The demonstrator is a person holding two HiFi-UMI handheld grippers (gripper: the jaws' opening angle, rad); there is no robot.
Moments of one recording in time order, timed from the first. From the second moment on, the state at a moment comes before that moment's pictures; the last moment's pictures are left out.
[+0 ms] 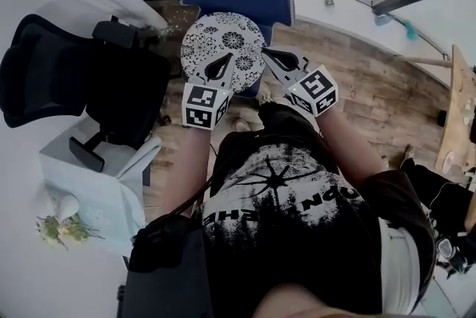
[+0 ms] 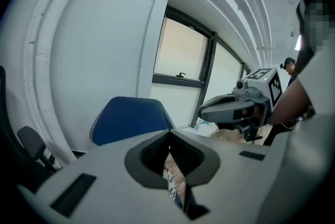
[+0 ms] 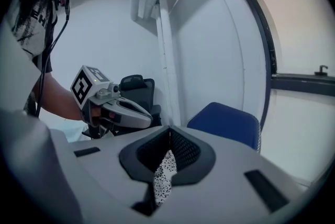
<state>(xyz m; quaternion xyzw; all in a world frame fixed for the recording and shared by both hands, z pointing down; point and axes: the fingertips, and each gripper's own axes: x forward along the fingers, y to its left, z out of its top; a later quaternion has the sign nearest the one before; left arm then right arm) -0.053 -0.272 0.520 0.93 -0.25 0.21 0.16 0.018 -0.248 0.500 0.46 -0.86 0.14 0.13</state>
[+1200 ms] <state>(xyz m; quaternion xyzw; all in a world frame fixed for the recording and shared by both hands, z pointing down) -0.006 -0.338 0.695 0.90 -0.25 0.27 0.22 0.084 -0.306 0.811 0.46 -0.77 0.37 0.25</state>
